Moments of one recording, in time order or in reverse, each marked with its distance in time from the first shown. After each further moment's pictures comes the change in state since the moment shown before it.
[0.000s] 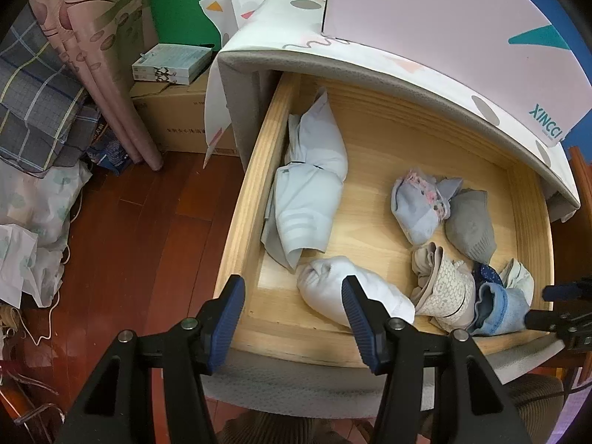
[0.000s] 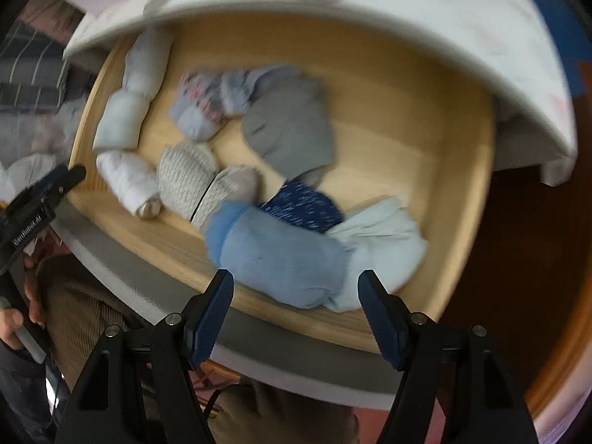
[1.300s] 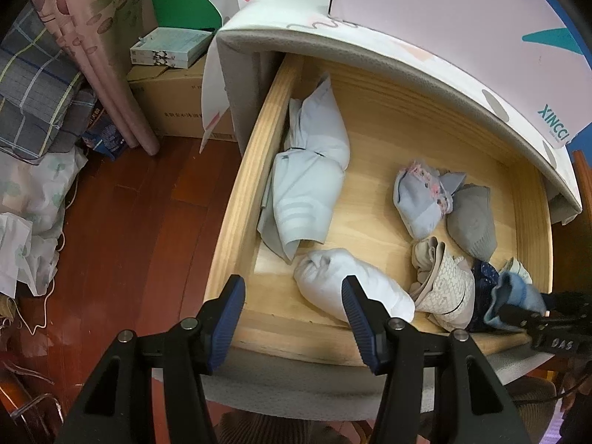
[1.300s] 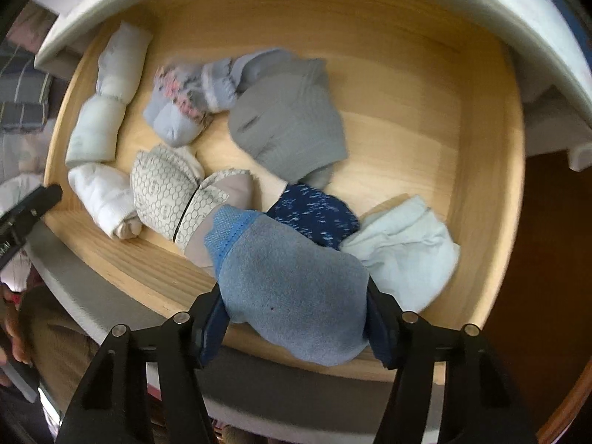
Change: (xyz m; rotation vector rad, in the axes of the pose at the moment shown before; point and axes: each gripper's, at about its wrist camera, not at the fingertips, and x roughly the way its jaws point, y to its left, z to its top) left arm 0.010 0.001 0.000 -0.028 0.061 -0.012; right arm 0.018 0.015 -0.021 0.124 -0.068 -0.023
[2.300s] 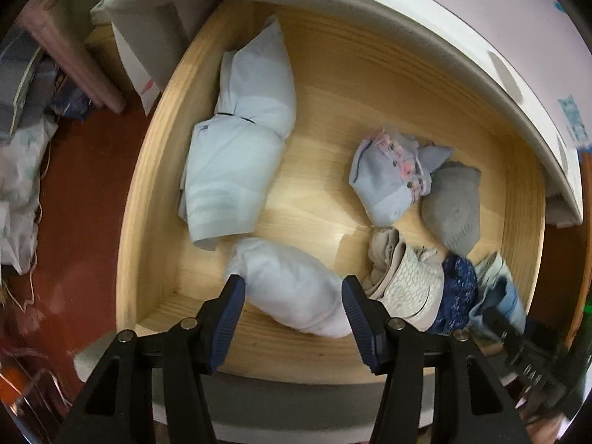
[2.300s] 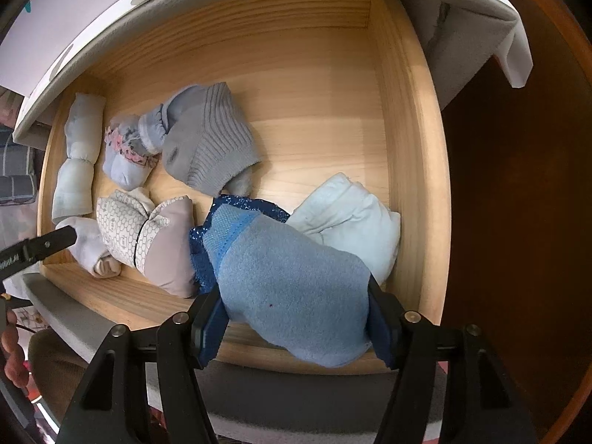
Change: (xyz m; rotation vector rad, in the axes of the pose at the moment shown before) left arm 0.039 -0.047 0.032 -0.052 0.247 -0.050; right arm -0.010 -0.076 -0.029 0.190 -0.091 0.014
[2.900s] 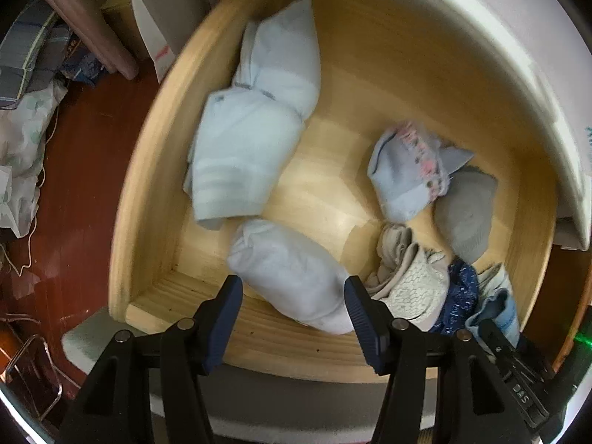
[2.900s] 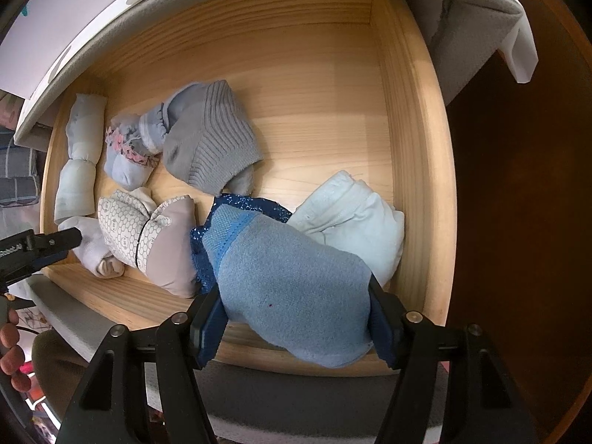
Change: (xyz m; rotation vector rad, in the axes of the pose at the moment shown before) left arm 0.017 0.005 0.004 -0.091 0.099 0.017; right arm 0.004 -0.003 0.007 0.017 0.008 0.022
